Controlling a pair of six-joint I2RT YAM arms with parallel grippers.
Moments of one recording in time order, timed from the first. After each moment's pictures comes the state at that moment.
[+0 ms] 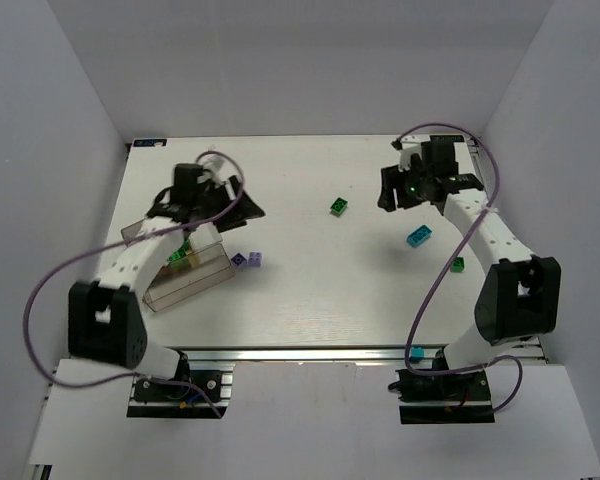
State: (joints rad) left arm -0.16 1.38 1.04 -0.33 0.49 -0.60; right arm 0.21 1.60 1.34 -0.49 -0.31 -0.11
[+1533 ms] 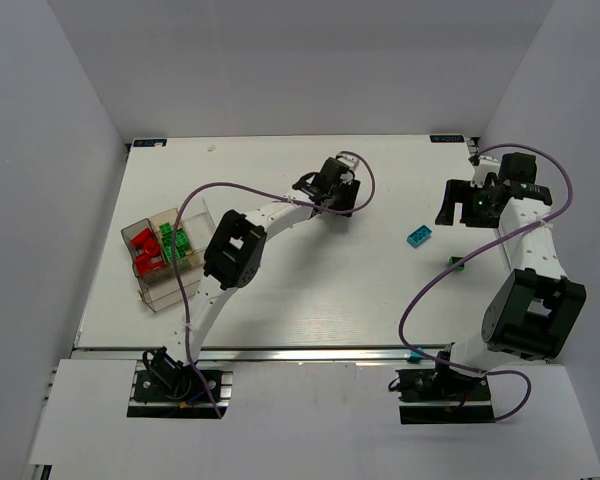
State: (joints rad) left arm -0.69 2.50 2.09 -0.30 -0.02 -0.23; right arm -0.24 1.50 1.28 -0.79 -0.38 -0.19
